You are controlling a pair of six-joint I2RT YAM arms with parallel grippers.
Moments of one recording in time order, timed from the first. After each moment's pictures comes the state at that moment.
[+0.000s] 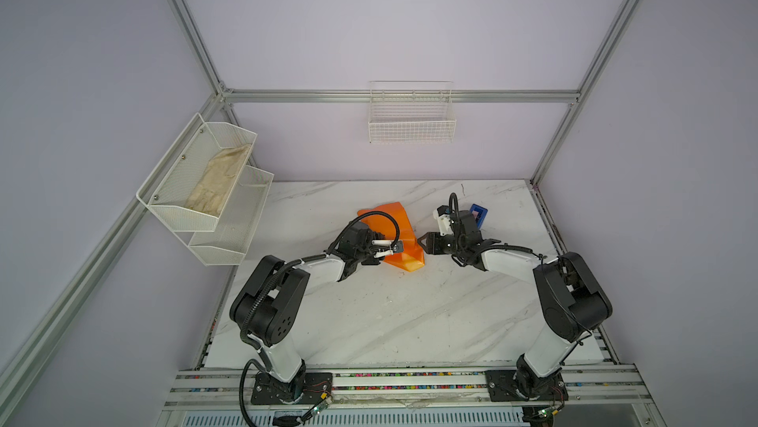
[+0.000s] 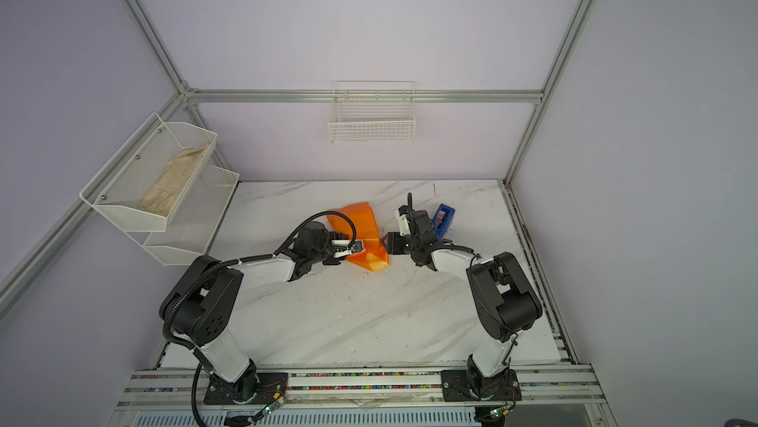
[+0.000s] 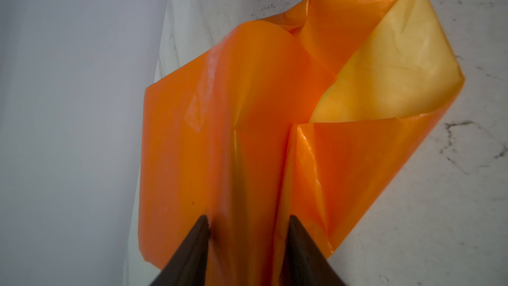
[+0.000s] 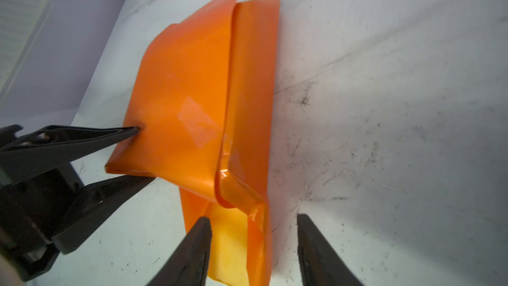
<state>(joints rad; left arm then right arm) -0.45 1.73 0.89 0.22 0.15 1.07 0.46 1.71 0.96 0.08 -0.34 0.38</state>
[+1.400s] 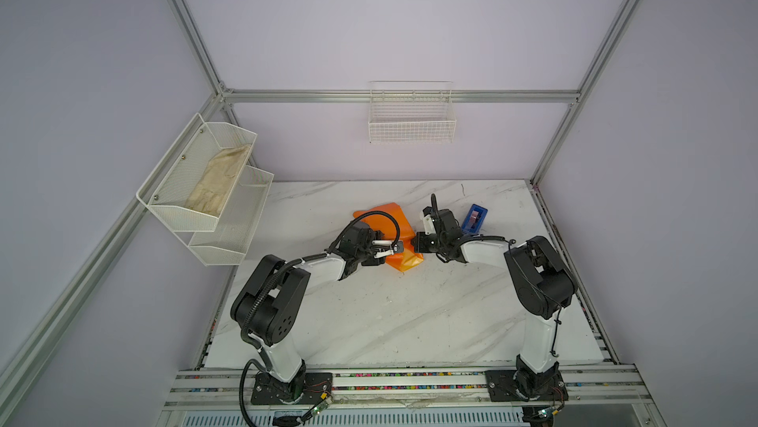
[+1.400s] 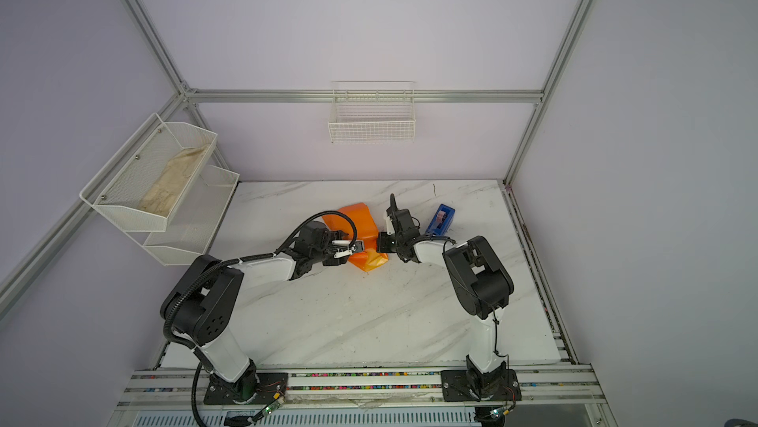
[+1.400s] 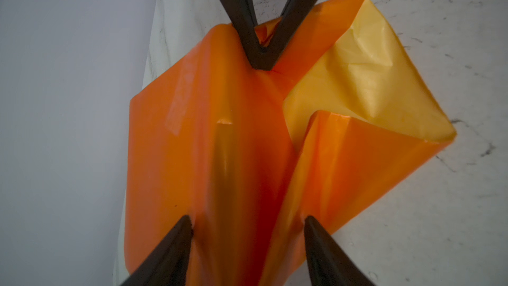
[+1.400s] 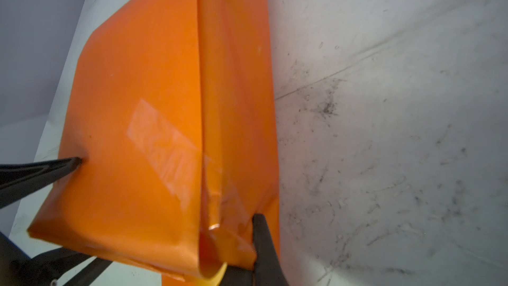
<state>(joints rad) -0.46 1.74 0.91 0.18 0.15 1.05 0.50 1.94 1.13 0.07 -0.28 0.47</state>
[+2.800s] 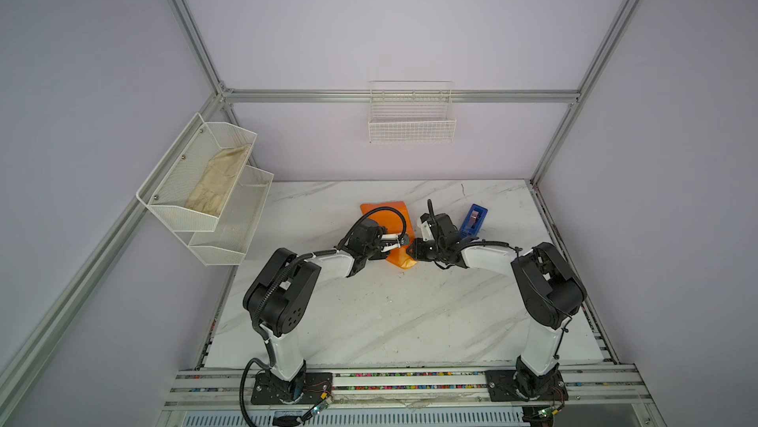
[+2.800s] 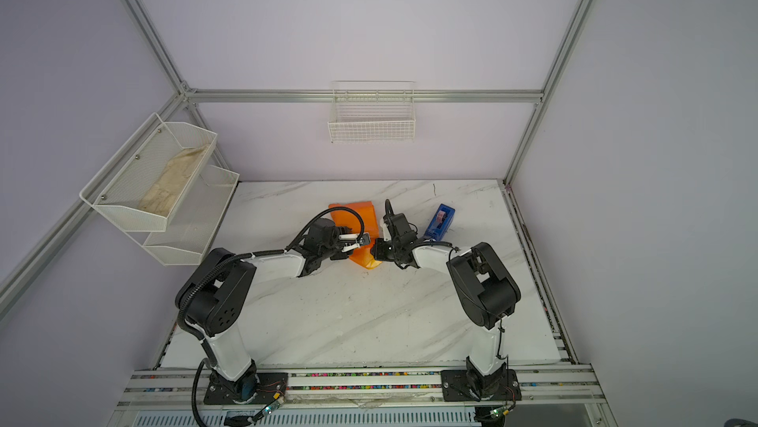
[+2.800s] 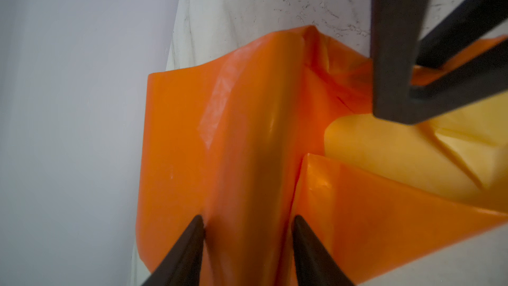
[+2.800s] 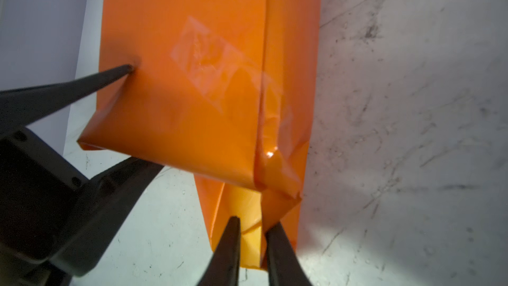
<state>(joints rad) -0.50 1.83 0.97 0.25 0.01 1.01 0.57 1.86 1.09 -0.03 -0.30 0.56</state>
